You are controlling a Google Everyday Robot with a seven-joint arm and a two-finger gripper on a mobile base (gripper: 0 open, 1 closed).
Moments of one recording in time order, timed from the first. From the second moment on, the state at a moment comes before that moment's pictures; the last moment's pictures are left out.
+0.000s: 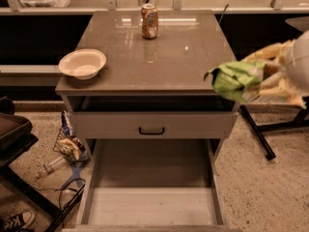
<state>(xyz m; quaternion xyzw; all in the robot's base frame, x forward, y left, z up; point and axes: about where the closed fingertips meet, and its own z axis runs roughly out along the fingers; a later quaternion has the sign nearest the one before) 0.459 -0.197 0.962 -0.71 0.58 -0.02 0.39</state>
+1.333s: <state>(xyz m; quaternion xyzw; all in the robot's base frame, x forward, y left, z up) 0.424 -0.210 0.735 -0.60 0.65 0.14 0.44</state>
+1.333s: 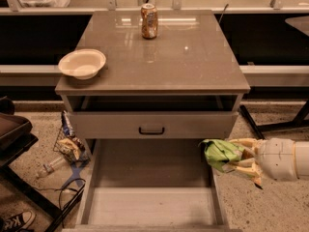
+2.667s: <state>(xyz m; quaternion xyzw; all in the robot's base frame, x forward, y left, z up) 0.441 -0.144 0.645 -0.61 0.64 0.20 0.43</state>
